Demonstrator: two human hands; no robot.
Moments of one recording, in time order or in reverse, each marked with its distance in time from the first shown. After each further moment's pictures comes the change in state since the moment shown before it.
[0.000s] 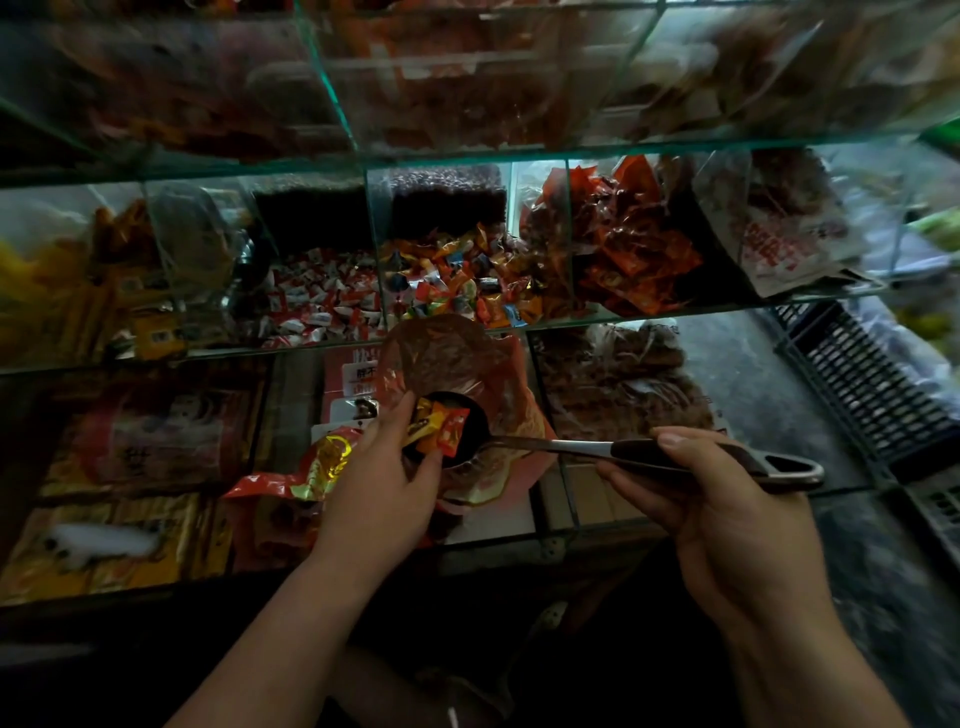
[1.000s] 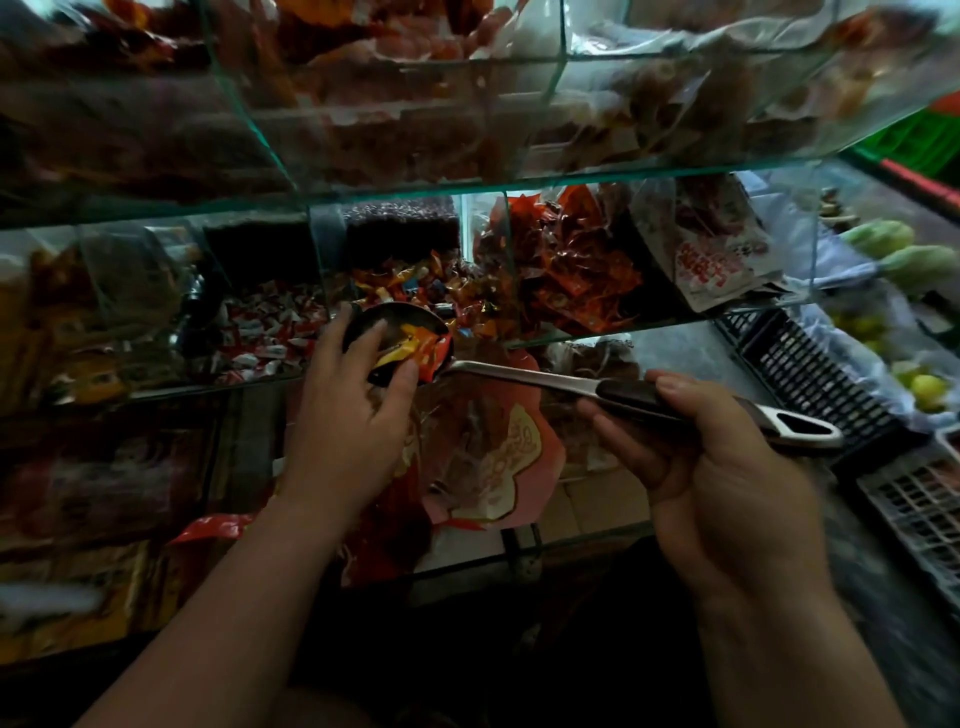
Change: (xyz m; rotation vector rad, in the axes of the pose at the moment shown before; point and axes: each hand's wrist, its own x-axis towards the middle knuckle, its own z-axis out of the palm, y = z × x) left_hand 0.051 0.060 -0.018 -0.012 0.267 0.267; right_hand -0.005 -0.058 0.024 0.193 -0.017 -0.020
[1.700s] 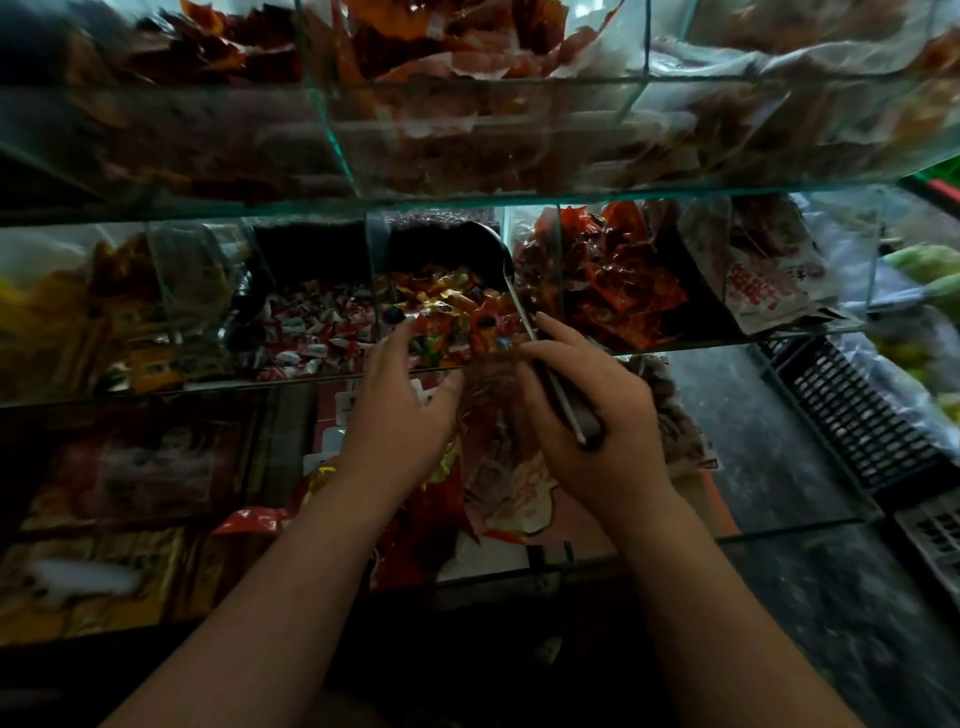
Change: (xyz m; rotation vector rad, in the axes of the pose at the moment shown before) left_hand 0.014 -0.011 0.008 -0.229 -0.057 -0.162; right_hand 0.061 0.067 0.038 -0.996 -0.478 -0.976
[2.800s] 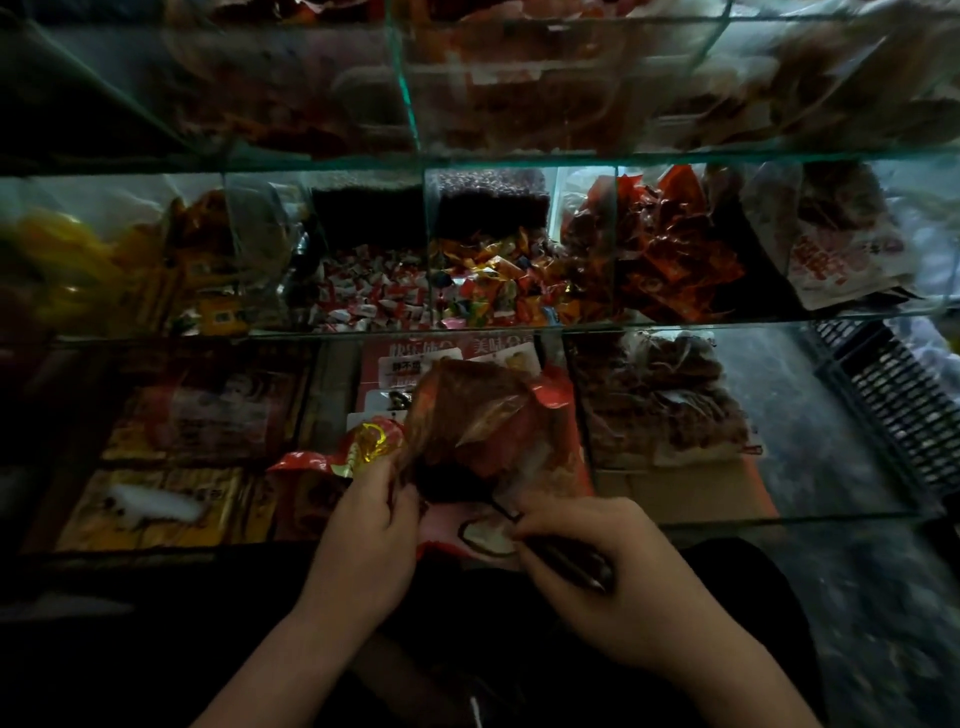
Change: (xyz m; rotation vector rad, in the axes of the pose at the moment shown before) left_hand -0.132 -0.047 -0.044 0.107 -0.033 -0.201; right_hand -0.100 -0.040 -0.015 0.130 -0.599 0.163
